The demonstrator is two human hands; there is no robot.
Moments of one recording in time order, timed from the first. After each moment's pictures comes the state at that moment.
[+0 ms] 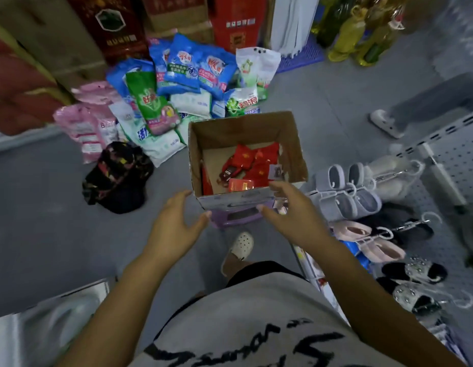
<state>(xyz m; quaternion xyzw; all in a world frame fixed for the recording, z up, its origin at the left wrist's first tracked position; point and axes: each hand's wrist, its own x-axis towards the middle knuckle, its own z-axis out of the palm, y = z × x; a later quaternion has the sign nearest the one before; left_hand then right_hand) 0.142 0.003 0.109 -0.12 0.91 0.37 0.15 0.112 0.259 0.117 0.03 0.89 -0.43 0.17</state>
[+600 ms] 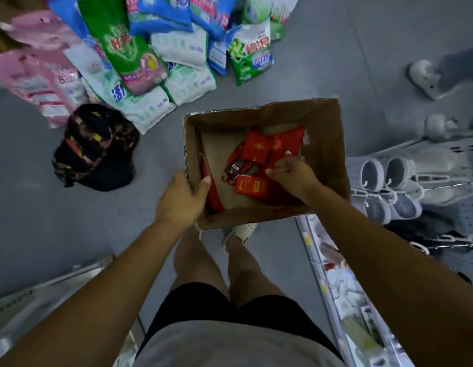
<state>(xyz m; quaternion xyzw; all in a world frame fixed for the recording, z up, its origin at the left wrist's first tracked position) -0.039 -0.027 -0.046 -0.22 0.87 0.34 0.28 -0.102 0.232 -0.052 0.22 0.81 -0.38 0.39</state>
